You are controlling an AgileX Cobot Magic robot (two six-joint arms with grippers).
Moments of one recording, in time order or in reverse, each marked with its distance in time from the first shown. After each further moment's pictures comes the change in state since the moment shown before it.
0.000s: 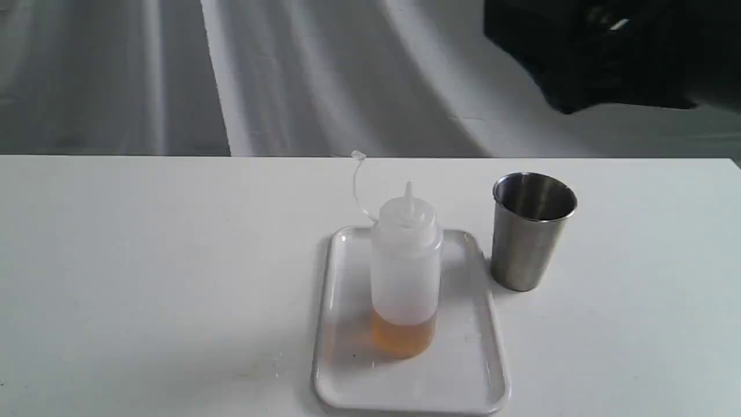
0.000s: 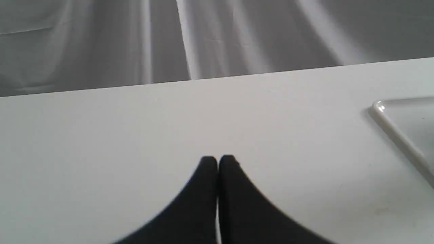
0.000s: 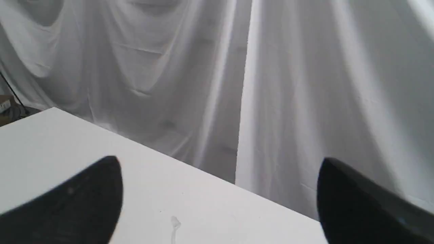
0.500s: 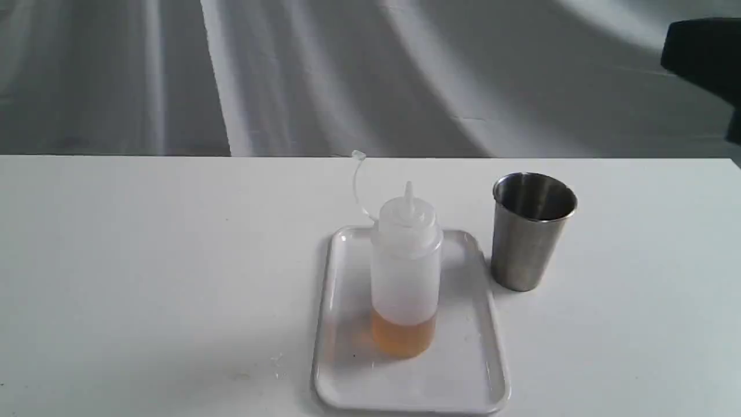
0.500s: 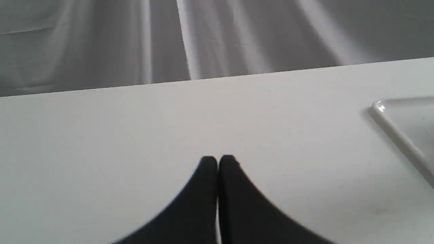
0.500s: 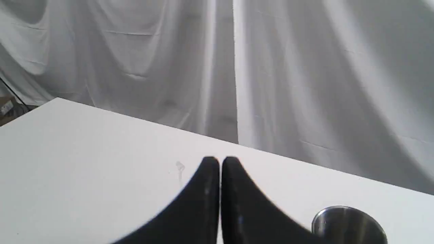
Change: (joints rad) left arm 0.000 0.000 0.000 0.000 0.000 0.000; right arm 0.000 -0.209 0.045 0.091 0.256 0.024
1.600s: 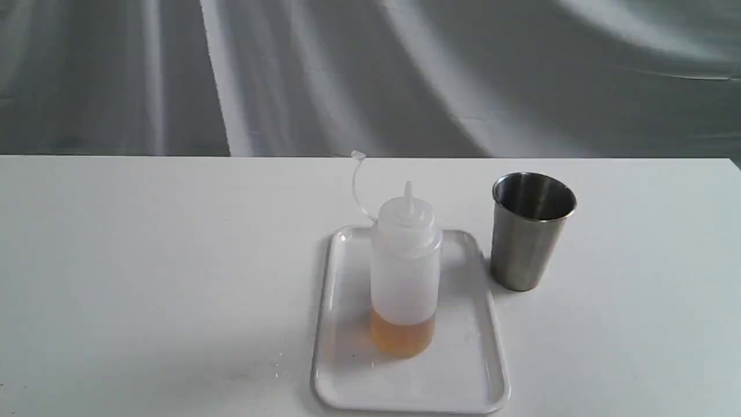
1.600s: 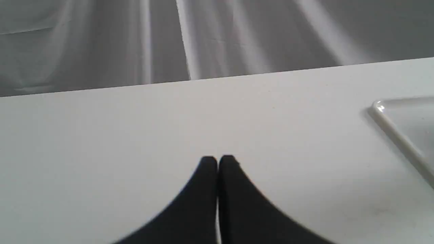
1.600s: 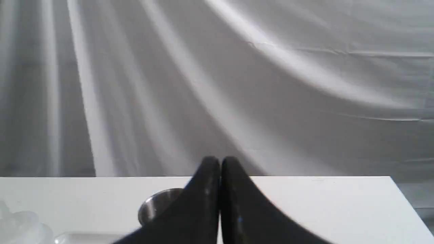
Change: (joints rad) left arm 0.000 0.000 0.000 0.000 0.000 0.000; right arm -0.494 -0.319 0.435 -0.039 -0.264 0.004
